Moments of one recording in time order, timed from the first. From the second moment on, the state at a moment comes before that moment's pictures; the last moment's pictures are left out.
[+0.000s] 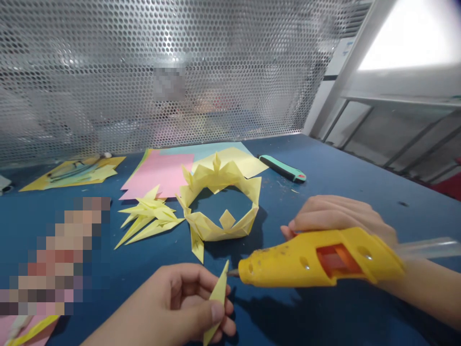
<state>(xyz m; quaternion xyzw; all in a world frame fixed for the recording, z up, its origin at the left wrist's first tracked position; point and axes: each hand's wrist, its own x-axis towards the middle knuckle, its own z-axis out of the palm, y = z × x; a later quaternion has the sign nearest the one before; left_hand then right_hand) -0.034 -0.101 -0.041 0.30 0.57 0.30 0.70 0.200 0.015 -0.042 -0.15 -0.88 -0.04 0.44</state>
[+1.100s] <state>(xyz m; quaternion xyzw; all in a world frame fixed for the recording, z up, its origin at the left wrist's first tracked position) -0.032 -0.101 -0.038 0.28 0.57 0.31 0.71 0.205 0.013 -0.036 -0.10 -0.92 -0.07 0.38</state>
